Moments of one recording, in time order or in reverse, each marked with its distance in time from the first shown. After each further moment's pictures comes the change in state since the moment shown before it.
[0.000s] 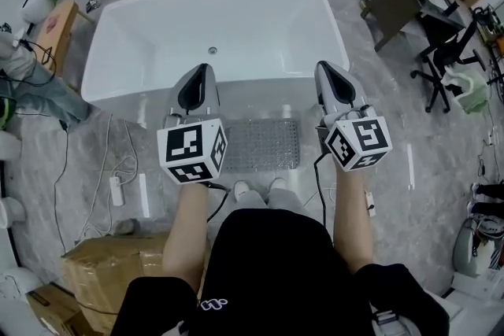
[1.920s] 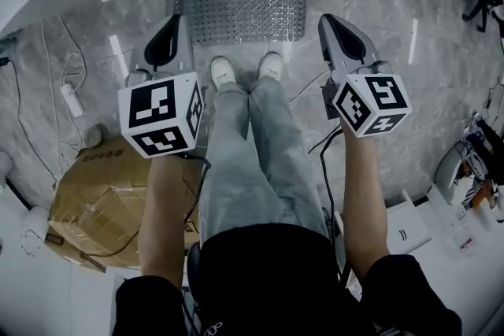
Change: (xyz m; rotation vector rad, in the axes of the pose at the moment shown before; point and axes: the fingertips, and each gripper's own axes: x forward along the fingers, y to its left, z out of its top) left arm 0.052 0.010 -0.421 -0.059 0.684 -0.014; right arm -0.005 -0.037 -0.437 0.291 0.655 -0.018
